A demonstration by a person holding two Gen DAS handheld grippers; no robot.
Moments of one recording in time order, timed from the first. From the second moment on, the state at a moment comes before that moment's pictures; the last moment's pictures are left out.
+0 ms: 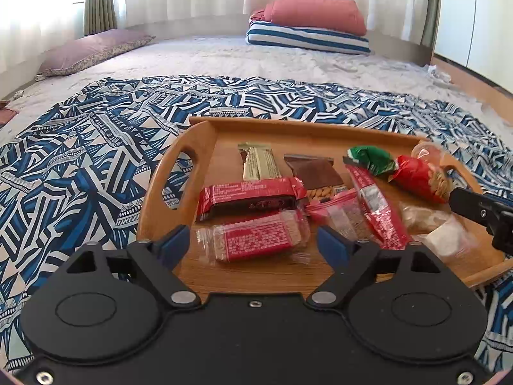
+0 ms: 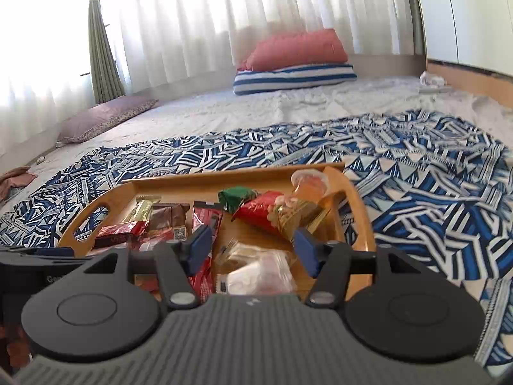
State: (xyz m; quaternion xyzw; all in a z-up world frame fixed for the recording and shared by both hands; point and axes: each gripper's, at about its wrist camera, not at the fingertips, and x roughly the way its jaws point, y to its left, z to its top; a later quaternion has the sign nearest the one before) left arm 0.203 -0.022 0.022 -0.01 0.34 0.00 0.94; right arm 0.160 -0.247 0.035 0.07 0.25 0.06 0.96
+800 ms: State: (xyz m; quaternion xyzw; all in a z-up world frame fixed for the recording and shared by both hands) left arm 0.122 -0.021 0.058 0.00 0.32 -0.03 0.95; right arm 0.086 -0.242 0.060 0.04 0.22 0.01 0.97
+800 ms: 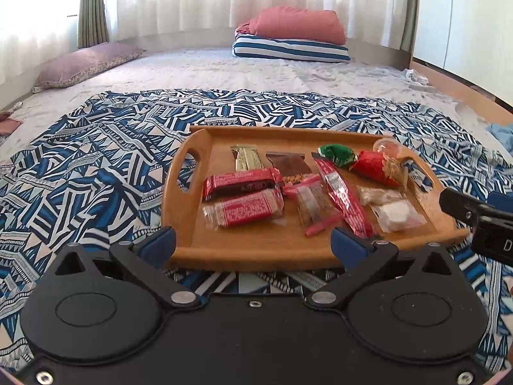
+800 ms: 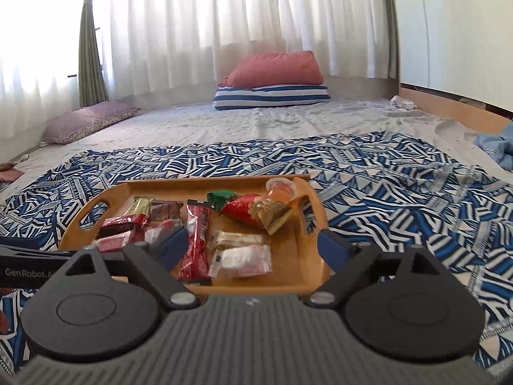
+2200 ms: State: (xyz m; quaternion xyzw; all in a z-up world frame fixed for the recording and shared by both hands) left arm 0.063 -0.016 0.011 0.01 0.37 0.00 0.93; right arm 0.025 -0.228 0.016 0.00 0.28 0.03 0.96
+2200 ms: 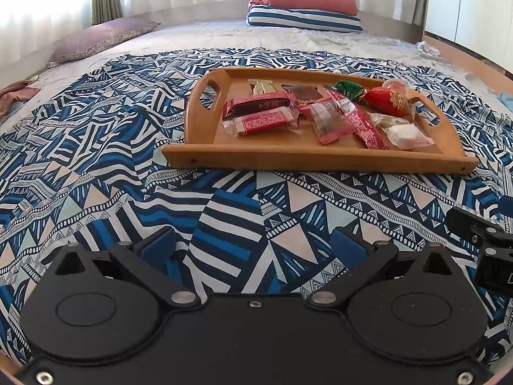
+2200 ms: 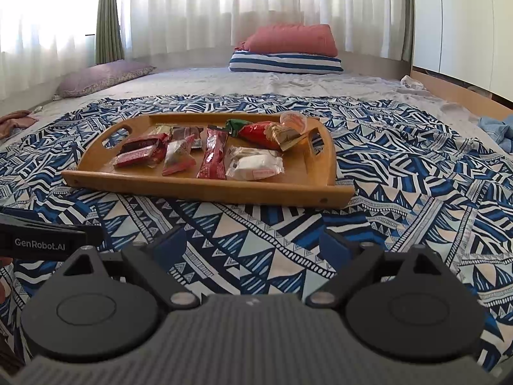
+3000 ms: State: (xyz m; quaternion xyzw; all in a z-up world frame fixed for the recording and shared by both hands) left arm 0.065 -0.012 -0.003 0.01 0.36 0.00 0.93; right arm 0.044 -0.226 -0.011 -0.01 0.33 0.02 0.94
